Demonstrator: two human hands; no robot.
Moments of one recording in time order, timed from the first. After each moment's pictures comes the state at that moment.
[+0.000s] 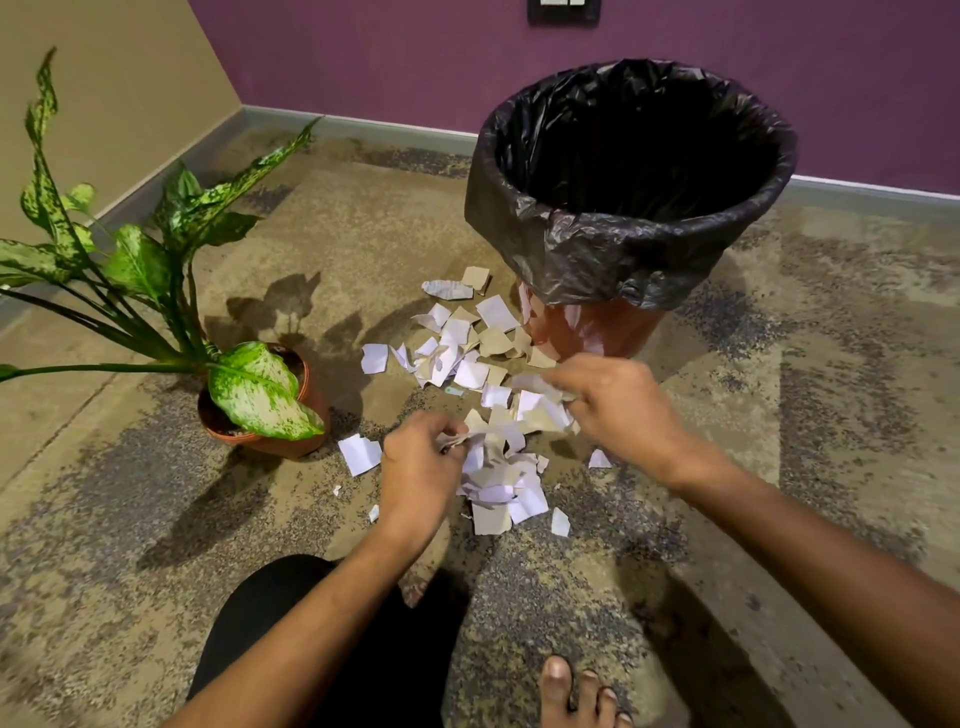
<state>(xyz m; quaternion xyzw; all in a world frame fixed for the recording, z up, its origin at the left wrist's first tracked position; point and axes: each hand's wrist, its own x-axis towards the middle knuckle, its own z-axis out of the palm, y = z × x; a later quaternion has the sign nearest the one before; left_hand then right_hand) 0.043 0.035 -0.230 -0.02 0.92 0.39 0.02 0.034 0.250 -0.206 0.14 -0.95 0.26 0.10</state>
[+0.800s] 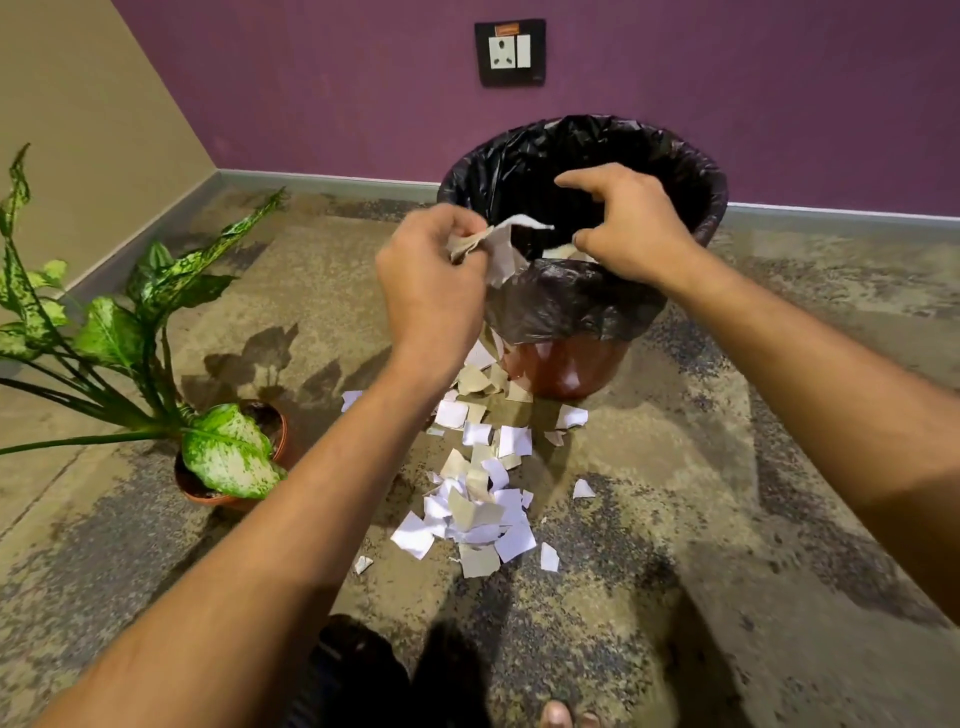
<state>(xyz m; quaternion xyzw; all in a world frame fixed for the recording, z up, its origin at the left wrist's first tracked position) -0.052 0.115 -0.084 0.07 0.83 0.53 -0.17 -0.084 0.314 -0.093 0.00 -0.95 0.26 0.17</state>
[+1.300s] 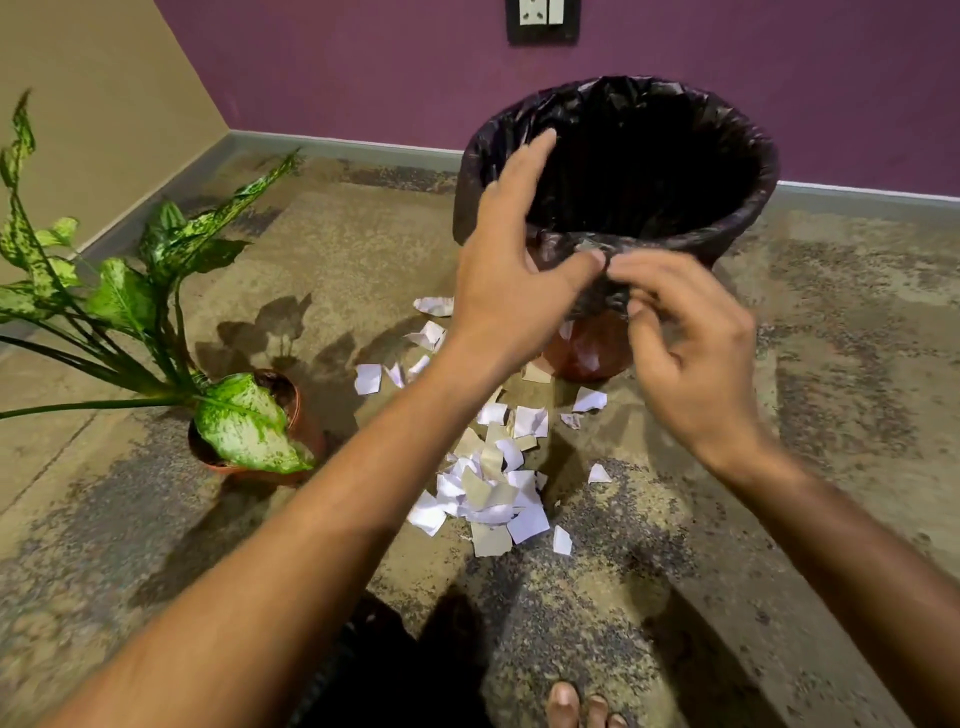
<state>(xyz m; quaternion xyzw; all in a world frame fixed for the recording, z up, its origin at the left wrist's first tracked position) -0.022 0.124 -0.084 0.20 0.80 0.56 -0.05 0.033 0.270 -0.148 0.08 -0.84 0.39 0.37</state>
